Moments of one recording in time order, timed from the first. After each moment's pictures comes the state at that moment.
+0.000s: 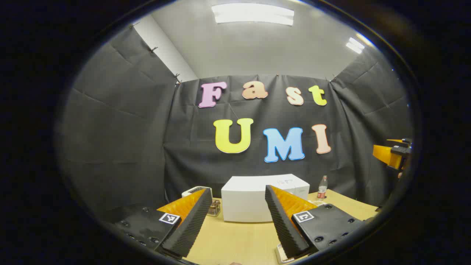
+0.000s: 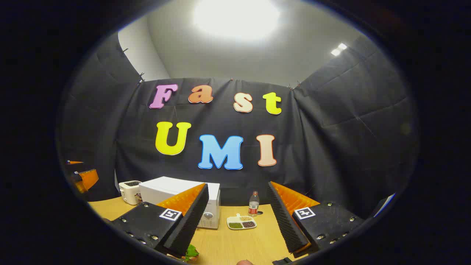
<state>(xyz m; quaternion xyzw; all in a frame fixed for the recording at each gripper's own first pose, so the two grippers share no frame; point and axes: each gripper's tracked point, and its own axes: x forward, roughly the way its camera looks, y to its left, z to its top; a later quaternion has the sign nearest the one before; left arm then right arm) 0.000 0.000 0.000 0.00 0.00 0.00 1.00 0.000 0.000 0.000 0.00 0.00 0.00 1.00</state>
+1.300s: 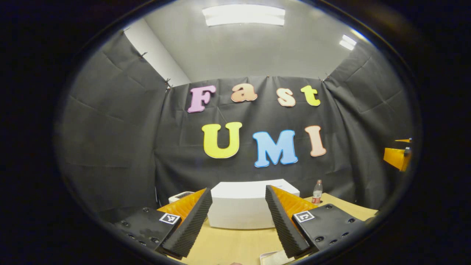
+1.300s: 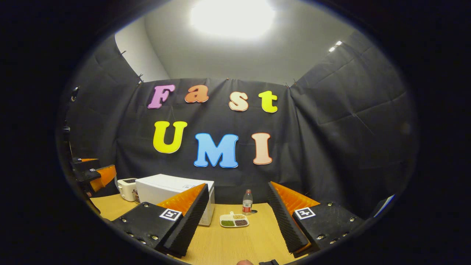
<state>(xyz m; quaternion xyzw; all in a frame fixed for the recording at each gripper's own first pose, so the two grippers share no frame) 0.055 -0.085 -0.002 0.01 -0.02 -0.02 1.00 -0.002 -0.053 -0.021 0.01 0.01 0.00 1.00</state>
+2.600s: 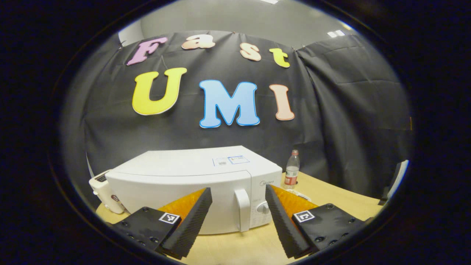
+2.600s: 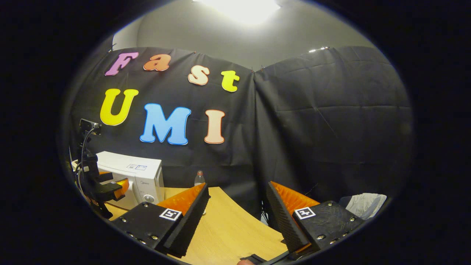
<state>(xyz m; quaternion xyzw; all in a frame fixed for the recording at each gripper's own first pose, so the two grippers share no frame) 0.289 -0.239 -0.193 0.00 0.12 -0.22 0.97 0.027 -0.093 -0.071 -0.05 0.10 -0.22 0.97</state>
